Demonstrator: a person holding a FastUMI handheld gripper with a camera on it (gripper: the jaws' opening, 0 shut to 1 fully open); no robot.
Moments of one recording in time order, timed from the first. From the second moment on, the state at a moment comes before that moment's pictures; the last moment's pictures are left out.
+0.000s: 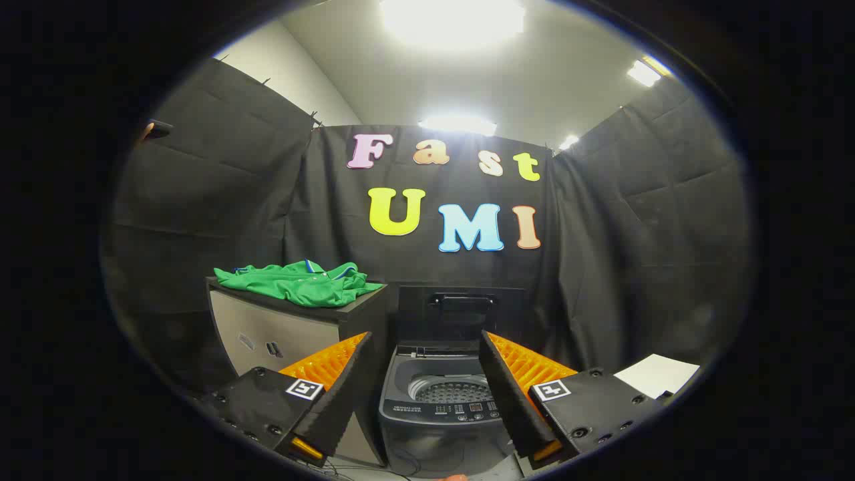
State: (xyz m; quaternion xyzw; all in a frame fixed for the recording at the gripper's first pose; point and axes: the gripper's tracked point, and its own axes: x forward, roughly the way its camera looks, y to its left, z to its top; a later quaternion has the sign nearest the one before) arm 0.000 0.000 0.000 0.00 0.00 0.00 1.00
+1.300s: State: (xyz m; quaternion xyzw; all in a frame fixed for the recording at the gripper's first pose) arm -0.009 0.000 0.000 0.00 0.01 0.00 1.00
